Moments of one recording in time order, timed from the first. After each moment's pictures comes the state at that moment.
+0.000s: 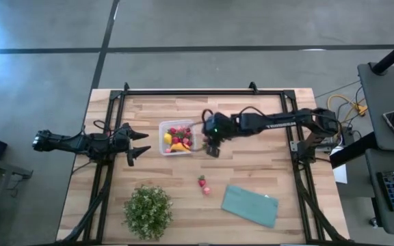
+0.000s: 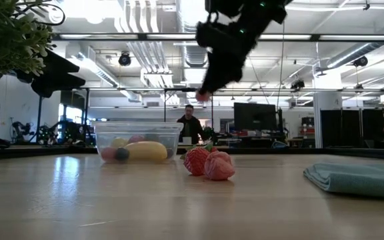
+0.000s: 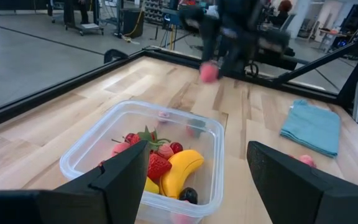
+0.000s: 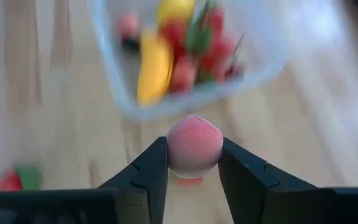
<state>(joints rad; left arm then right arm) -0.17 0.07 0.10 -0.25 -0.42 -0.25 -0.08 1.72 1.27 -0.50 0.09 0.10</state>
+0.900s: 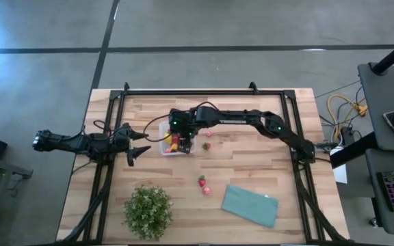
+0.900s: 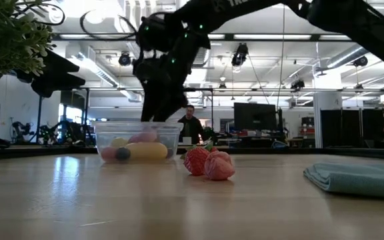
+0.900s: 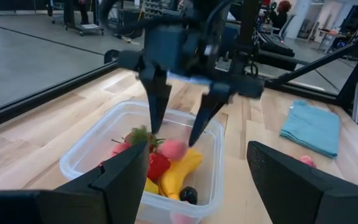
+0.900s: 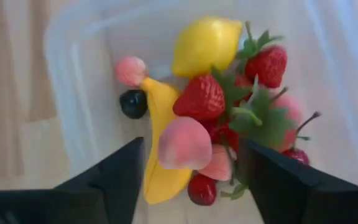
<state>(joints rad) -0.17 0.07 0.10 -0.25 -0.42 -0.25 -0.15 2.36 2.14 -0.89 -0.10 0.05</state>
